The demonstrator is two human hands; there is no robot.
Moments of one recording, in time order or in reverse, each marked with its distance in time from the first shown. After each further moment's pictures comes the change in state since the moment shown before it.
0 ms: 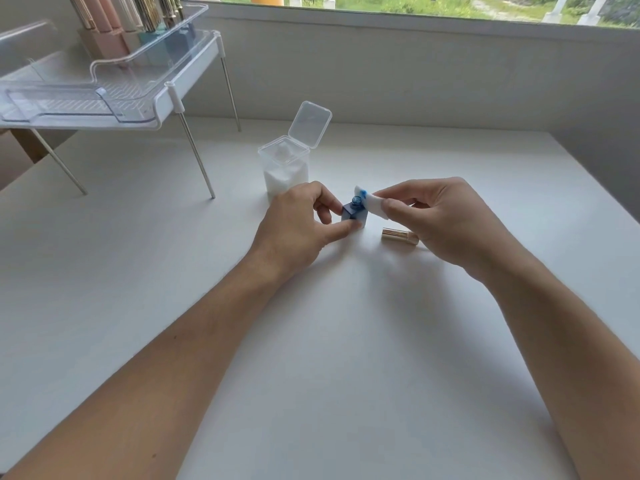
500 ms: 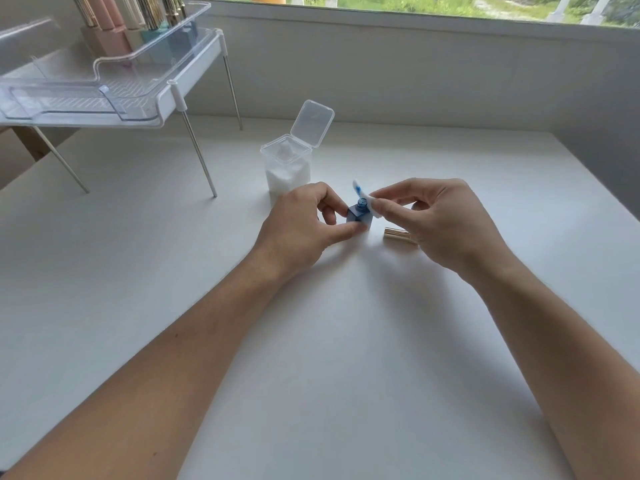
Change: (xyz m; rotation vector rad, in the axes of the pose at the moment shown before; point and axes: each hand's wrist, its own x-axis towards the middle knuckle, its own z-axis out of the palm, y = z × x) left_hand 0.000 -0.001 0.001 -0.025 -0.023 0.011; right_hand 0.000 0.005 0.009 -0.003 0.079 -0.044
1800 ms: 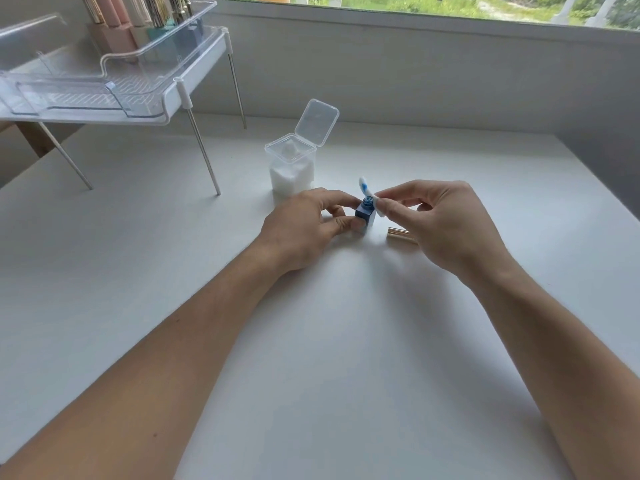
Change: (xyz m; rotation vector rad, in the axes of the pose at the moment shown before) left_hand 0.009 -0.007 -0.004 0.091 -0.159 0.026; right_hand 0.001 0.002 0.005 -0.056 0.047 0.030
